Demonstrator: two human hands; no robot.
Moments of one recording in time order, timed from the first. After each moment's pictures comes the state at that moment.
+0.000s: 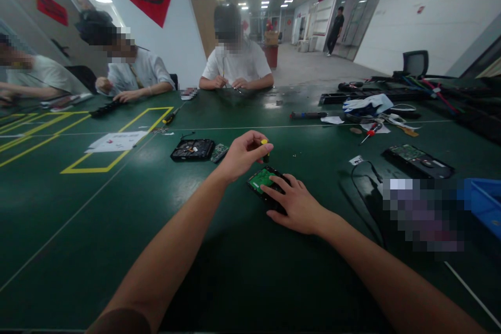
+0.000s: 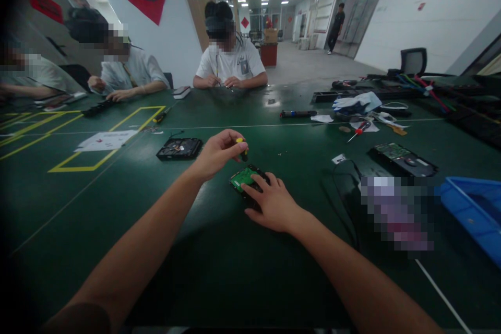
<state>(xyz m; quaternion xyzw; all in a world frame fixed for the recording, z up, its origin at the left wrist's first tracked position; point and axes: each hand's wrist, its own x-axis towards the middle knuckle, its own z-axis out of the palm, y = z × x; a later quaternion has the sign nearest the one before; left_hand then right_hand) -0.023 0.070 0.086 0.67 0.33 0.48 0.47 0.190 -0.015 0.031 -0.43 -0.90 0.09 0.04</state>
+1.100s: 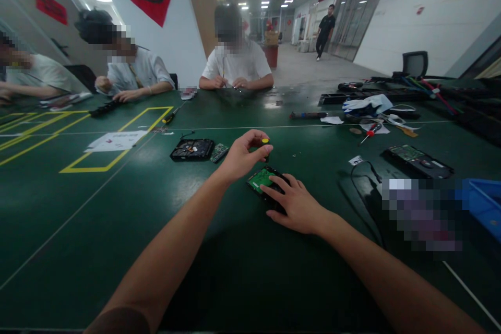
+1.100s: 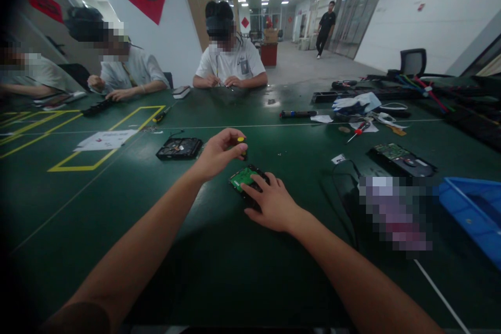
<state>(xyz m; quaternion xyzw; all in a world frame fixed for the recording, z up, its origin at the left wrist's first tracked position) -0.021 0.070 0.084 0.70 0.31 0.49 0.42 0.191 -0.015 0.031 -0.43 -0.90 0.10 0.05</state>
